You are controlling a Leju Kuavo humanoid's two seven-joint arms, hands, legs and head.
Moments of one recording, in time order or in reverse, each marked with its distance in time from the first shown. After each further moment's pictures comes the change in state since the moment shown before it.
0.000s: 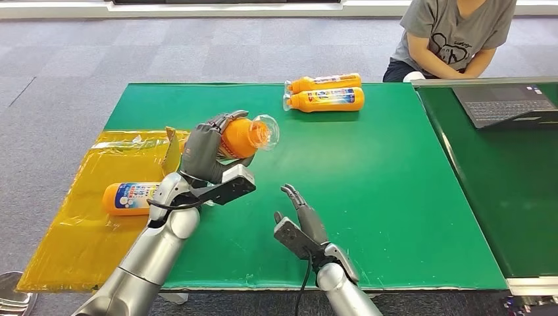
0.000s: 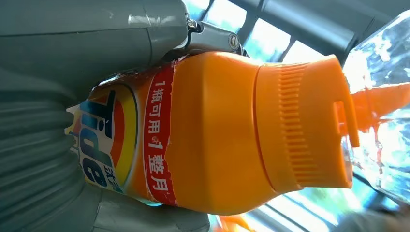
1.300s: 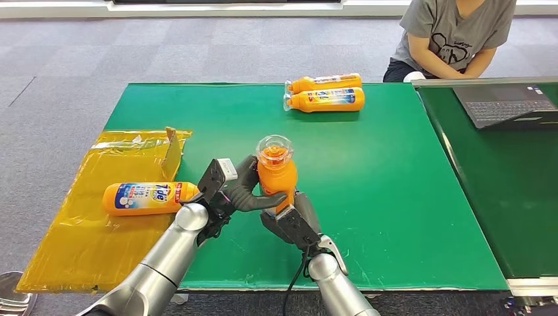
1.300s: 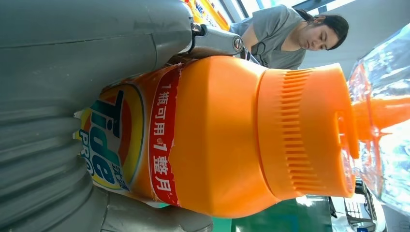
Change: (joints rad) left arm -0.036 -0.077 -0.031 0.254 0.857 -0.798 -0.166; right arm -0.040 0.055 0.003 0.005 -0.168 -0.019 -0.084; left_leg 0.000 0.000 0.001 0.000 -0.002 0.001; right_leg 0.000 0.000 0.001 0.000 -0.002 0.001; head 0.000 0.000
